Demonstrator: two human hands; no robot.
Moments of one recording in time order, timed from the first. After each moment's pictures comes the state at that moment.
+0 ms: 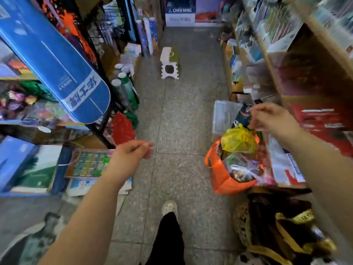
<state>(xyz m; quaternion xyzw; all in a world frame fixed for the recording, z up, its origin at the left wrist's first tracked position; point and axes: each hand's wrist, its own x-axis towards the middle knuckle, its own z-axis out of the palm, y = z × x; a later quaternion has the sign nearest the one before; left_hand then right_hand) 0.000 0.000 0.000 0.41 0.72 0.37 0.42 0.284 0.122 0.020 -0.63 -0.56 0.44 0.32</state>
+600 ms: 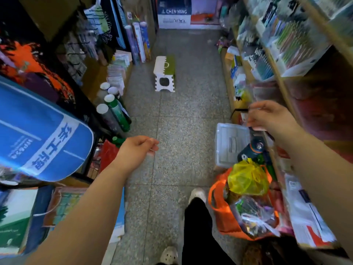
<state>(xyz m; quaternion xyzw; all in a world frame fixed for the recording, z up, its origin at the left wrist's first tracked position) -0.062 0.293 -0.014 0.43 0.71 0.32 0.45 0.210 0.380 0.026 -0.65 -0.49 0.48 0.34</state>
